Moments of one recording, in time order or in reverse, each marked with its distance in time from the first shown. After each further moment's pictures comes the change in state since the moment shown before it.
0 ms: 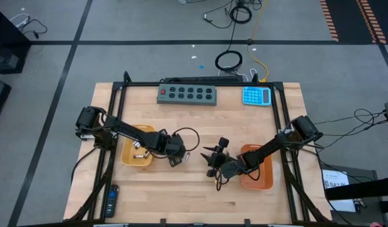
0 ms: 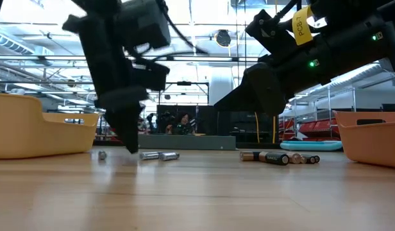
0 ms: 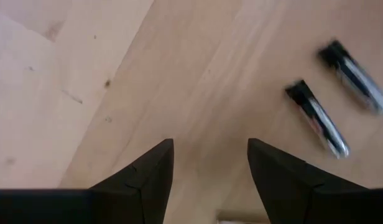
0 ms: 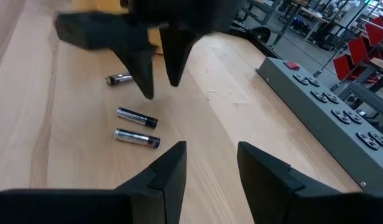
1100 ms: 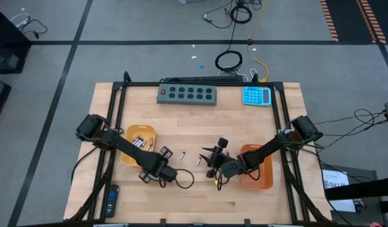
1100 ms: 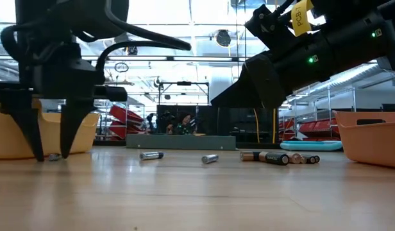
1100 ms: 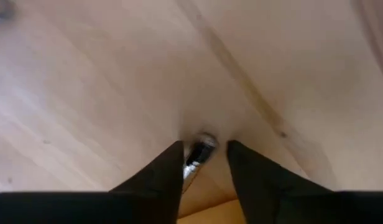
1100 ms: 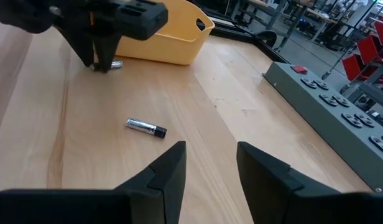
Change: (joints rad) left arm -0.245 0.088 0.094 -0.348 0.120 0.876; right arm -0.001 0.000 0.000 0.040 -0.030 0.004
